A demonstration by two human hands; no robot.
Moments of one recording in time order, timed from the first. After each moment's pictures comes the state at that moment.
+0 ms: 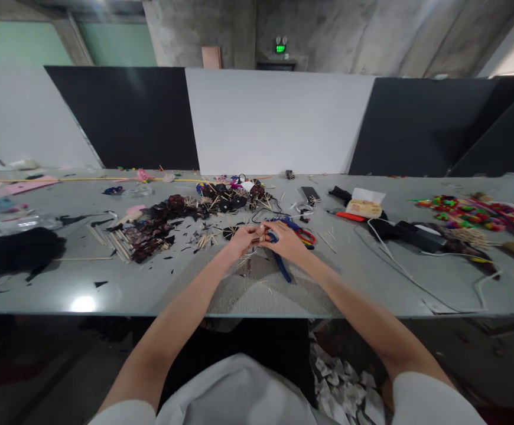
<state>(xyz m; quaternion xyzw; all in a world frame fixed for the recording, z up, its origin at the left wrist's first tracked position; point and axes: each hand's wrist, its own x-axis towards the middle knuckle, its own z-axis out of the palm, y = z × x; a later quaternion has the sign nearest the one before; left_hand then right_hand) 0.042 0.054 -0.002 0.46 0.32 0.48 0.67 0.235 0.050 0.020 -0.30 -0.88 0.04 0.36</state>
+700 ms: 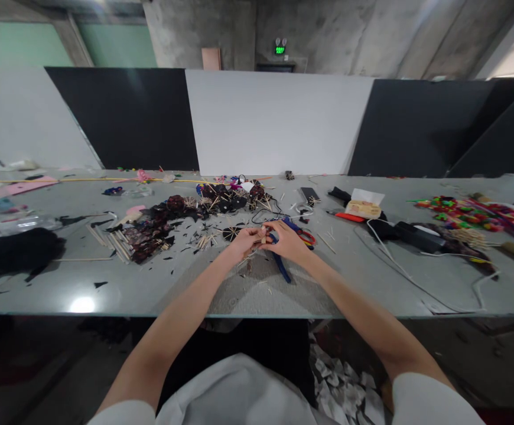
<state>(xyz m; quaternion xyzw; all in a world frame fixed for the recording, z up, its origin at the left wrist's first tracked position) 0.049 0.048 -0.001 0.46 0.32 0.48 0.68 0.238 0.046 0.029 -0.33 -0.88 0.06 0.34</state>
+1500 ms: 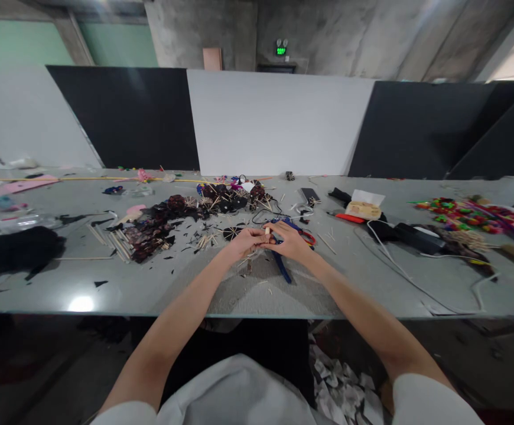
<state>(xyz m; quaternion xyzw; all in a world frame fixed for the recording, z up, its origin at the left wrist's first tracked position) 0.044 0.047 0.003 0.49 0.30 0.45 0.69 0.245 0.049 0.030 -0.28 -0.90 0.06 0.34</state>
